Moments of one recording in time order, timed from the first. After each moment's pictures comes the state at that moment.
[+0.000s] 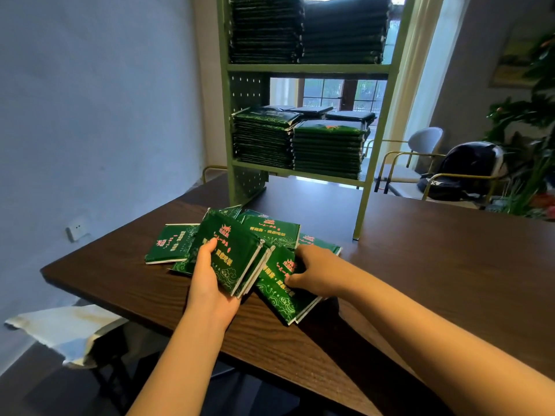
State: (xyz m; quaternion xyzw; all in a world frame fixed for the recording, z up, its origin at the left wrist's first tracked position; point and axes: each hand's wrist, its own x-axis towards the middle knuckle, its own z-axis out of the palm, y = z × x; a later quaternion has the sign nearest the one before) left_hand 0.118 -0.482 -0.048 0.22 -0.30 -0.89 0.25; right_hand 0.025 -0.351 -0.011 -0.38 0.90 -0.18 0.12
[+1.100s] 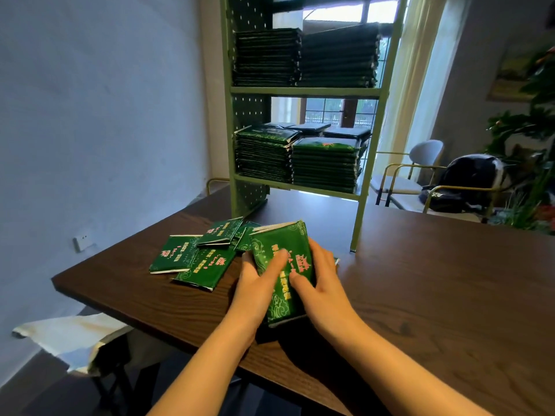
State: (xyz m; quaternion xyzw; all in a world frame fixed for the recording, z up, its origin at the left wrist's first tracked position) left_hand 0.104 -0.439 -0.047 0.16 -0.57 -0.76 0.27; right_hand 0.064 -0.333 -0.031 -0.38 0.71 -0.60 0.02
